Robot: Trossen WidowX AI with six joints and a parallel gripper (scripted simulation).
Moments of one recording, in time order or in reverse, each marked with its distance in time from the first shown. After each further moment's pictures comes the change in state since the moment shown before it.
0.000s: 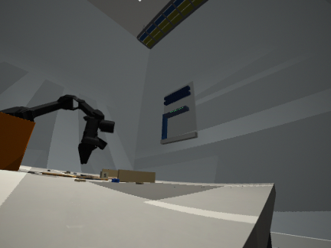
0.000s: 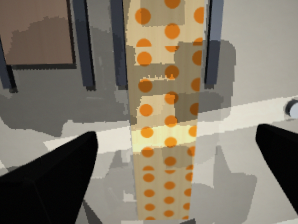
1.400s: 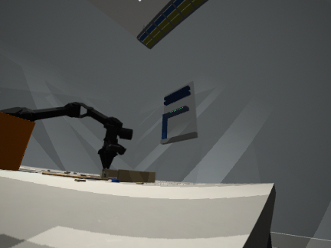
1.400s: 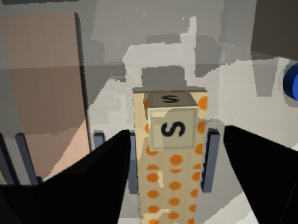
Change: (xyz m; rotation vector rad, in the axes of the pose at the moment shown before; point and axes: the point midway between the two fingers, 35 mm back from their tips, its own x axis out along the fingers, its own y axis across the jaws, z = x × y) arm 0.008 0.003 0.102 -0.007 -0.009 -0.001
